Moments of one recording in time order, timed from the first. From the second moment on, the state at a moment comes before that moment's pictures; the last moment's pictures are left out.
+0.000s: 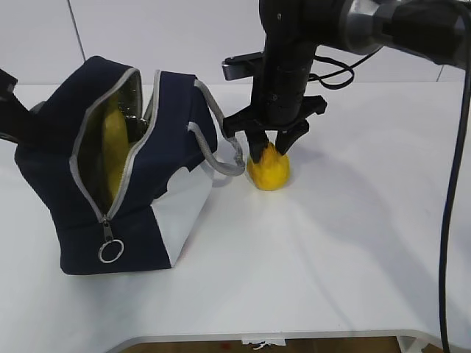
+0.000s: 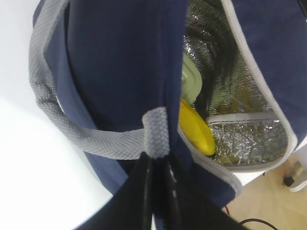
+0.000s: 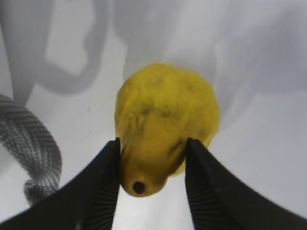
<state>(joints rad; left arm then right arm) -0.05 1.45 -1.12 -0.61 0.98 0.50 0.45 2.29 -2.07 -0.03 1.24 0.11</state>
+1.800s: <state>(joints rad) -0.05 1.45 -1.12 -0.64 0.99 0.50 0.48 2.20 -2.19 0.64 1.14 -0.15</state>
